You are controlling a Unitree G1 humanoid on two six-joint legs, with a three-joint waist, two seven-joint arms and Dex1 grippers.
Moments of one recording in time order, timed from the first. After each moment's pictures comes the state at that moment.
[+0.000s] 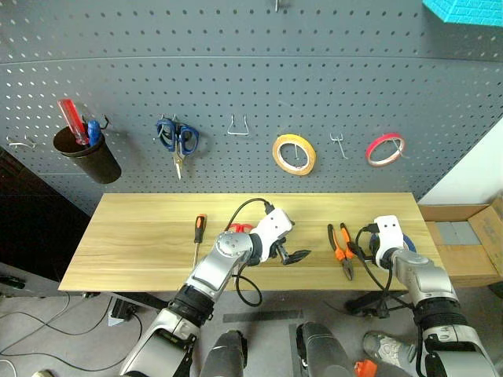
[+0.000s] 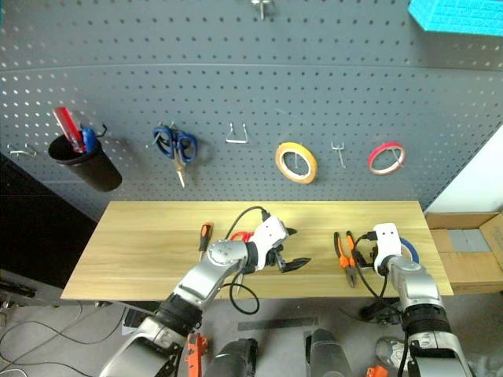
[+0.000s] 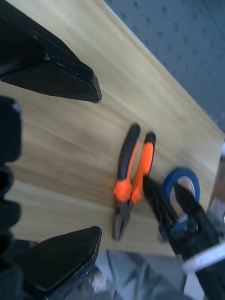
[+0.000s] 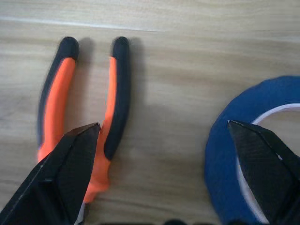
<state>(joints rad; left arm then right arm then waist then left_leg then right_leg) -0.51 0.18 -0.39 0.30 -0.02 0.20 -0.77 -0.36 -0.42 -0.10 0.44 0.13 0.56 0.34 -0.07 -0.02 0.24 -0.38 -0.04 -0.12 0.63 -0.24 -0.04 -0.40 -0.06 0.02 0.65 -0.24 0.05</state>
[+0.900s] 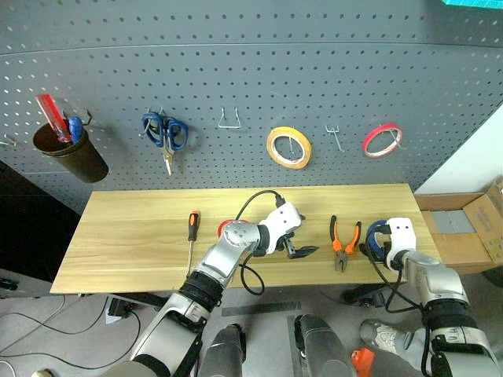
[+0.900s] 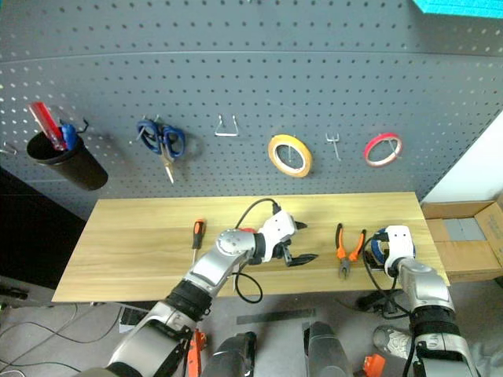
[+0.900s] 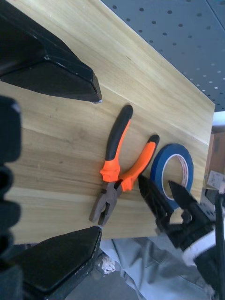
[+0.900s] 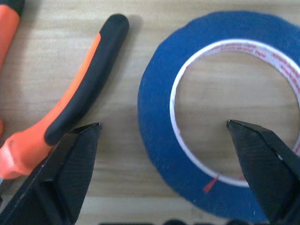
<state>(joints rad) -0.58 0.16 -0.39 0.41 0.02 0.10 -0.84 -0.37 -0.43 -0.16 0.50 0.14 0.57 0.34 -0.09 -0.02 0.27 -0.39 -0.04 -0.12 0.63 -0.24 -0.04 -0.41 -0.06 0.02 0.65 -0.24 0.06</state>
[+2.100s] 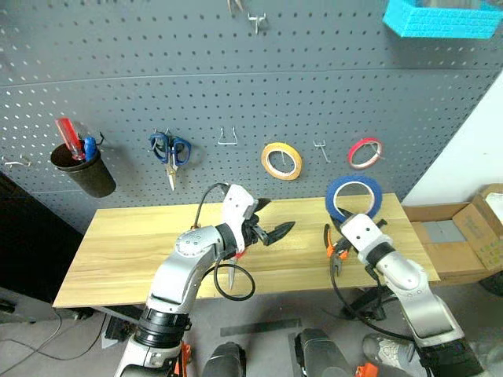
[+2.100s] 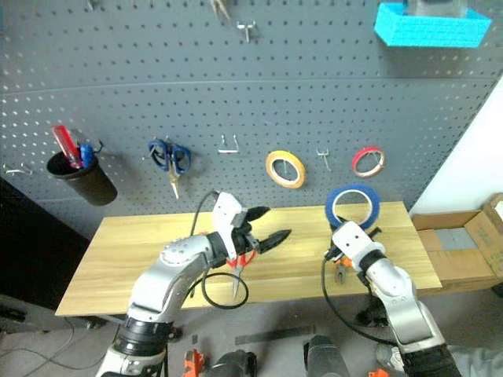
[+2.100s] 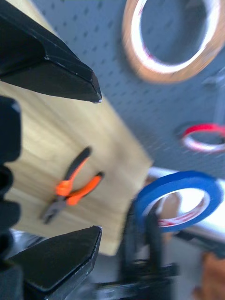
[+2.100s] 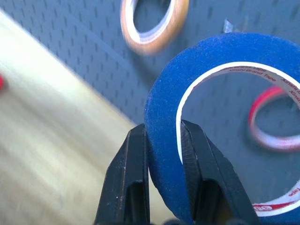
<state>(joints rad) -0.28 0.23 -0.05 -0.32 -0.29 0.63 -0.62 -0.16 -0.42 0.17 -0.07 -0.21 -0.02 0.29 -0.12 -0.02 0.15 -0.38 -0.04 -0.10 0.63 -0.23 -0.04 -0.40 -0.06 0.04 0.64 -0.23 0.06</state>
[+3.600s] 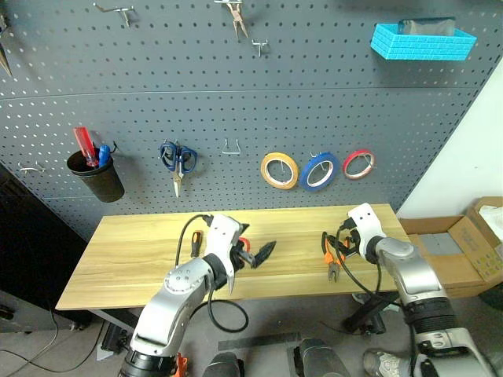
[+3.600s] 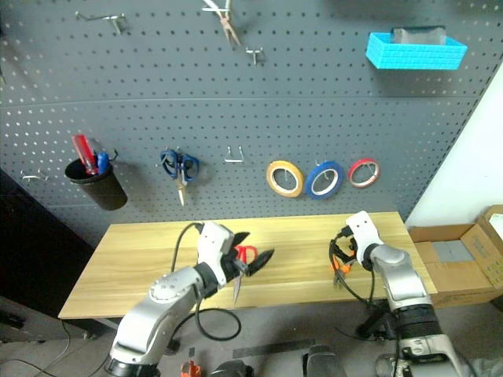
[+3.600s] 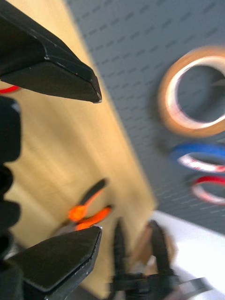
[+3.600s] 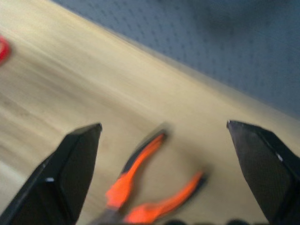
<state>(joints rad) -0.02 0.31 -0.18 -0.34 -0.24 0.53 -0.48 -0.36 -0.27 -0.04 0.08 -0.02 0.90 0.42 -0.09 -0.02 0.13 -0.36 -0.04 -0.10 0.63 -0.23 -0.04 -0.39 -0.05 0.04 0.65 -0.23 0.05</state>
